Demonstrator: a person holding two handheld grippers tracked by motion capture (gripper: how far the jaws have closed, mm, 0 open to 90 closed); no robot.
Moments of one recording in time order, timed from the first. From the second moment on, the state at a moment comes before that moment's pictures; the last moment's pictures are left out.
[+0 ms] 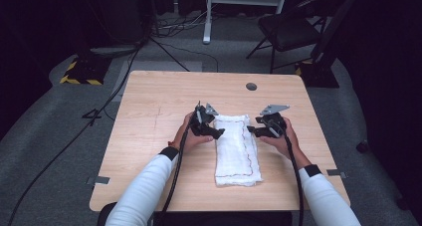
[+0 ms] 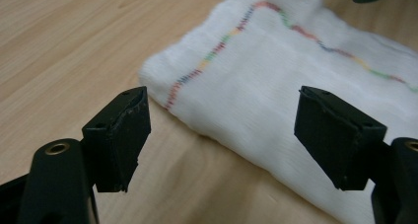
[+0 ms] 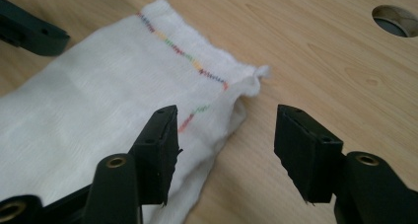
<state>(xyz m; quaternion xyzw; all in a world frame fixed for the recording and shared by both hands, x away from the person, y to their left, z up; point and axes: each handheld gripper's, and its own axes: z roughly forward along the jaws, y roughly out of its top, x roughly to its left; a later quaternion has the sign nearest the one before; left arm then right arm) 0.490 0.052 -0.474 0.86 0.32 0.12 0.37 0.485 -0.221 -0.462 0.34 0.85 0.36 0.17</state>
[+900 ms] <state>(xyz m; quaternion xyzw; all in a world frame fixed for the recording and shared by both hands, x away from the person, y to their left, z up) 0.528 0.041 -0.495 0.87 0.33 0.09 0.35 0.529 -0.196 -0.489 0.37 0.86 0.34 0.10</state>
